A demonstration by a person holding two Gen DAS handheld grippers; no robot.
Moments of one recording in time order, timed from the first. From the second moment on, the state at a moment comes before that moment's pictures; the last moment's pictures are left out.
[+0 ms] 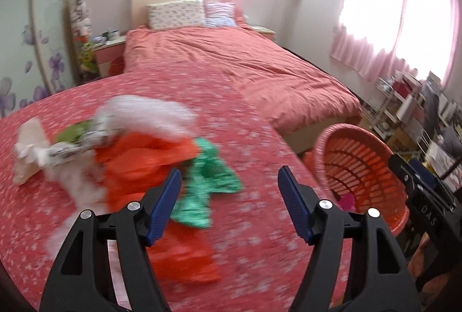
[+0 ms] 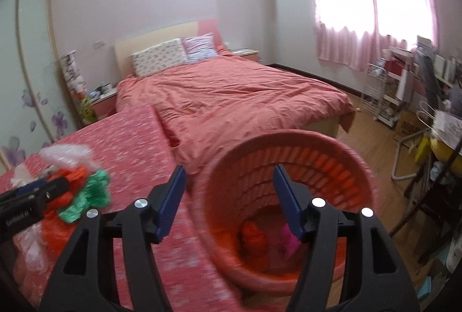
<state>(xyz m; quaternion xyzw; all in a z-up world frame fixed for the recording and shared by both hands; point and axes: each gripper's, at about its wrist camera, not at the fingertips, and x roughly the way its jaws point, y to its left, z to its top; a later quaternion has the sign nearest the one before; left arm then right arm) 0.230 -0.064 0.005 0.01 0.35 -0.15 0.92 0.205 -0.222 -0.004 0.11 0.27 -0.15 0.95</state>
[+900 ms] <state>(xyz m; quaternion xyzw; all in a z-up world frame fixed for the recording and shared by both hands) 0.309 0.184 -0.032 -0.08 0.36 0.08 0.92 0.257 -0.089 -0.012 0.06 0.31 -0.05 0.95</state>
